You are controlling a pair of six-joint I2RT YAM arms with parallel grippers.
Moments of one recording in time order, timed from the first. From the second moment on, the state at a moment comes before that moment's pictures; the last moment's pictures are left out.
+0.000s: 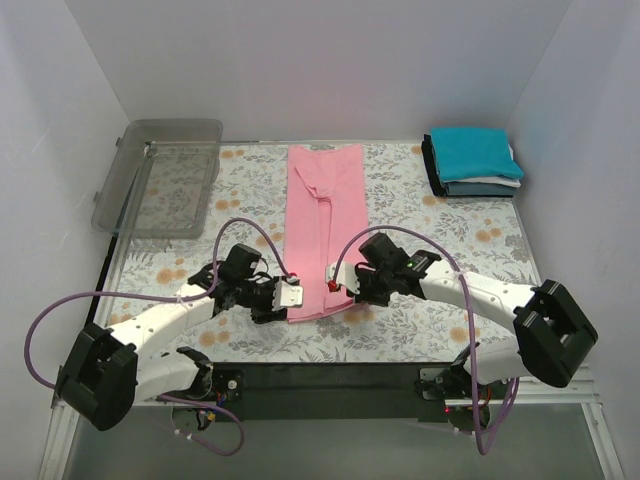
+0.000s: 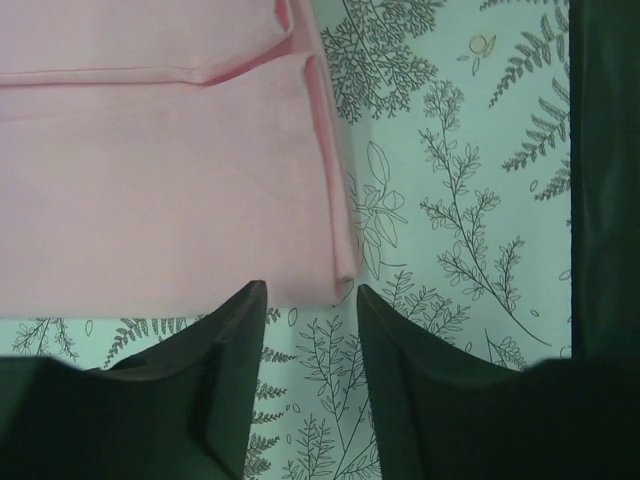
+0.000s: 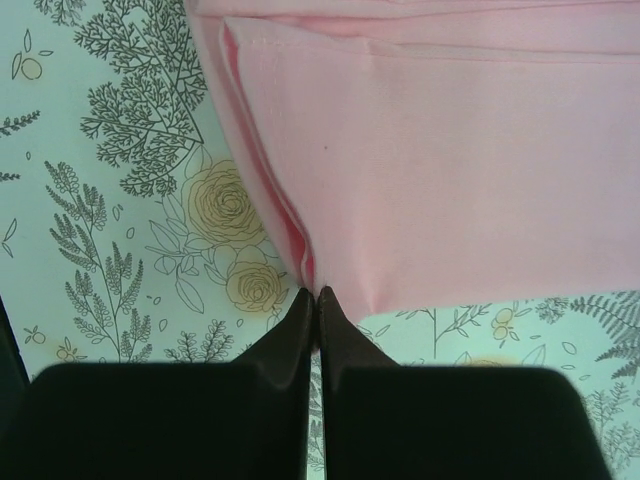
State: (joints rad) left arm -0.56 1.13 0.55 -0.41 0.64 0.92; right arm 0.83 1.35 0.80 -0.50 -0.28 -0.70
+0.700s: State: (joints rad) left arm -0.66 1.22 0.51 -0.32 0.59 0.90; right arm 0.85 1.40 0.74 -0.48 -0.31 -0.68
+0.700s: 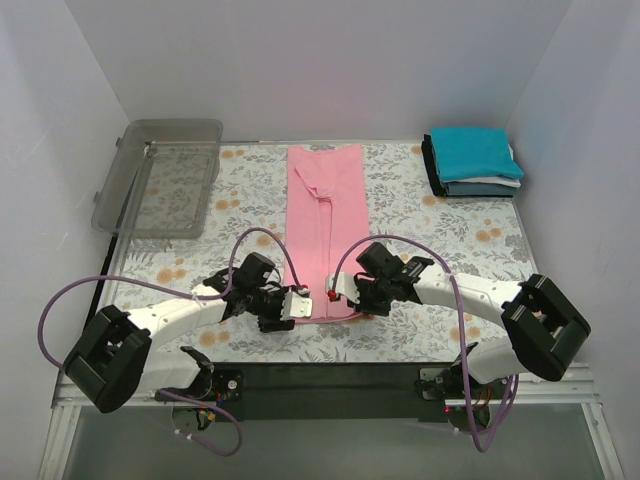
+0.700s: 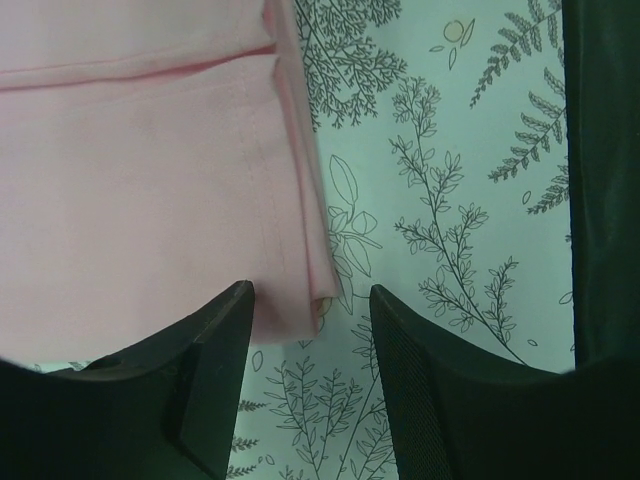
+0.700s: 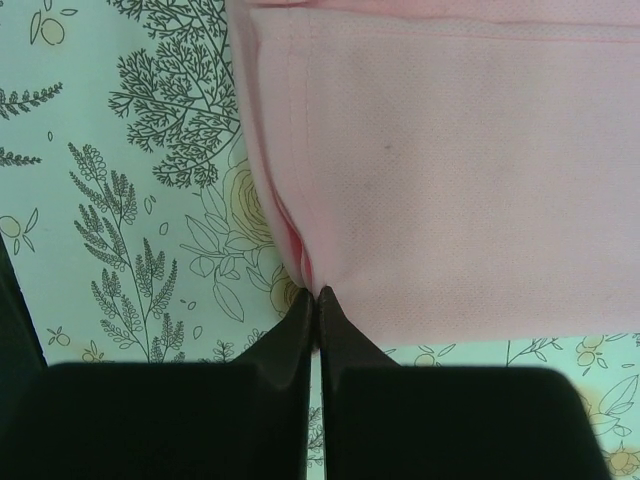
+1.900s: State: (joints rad) left arm -0.62 1.22 0.62 -0.37 0.51 0.85; right arm 0.83 1.33 0.80 -0.48 -0.24 -0.70
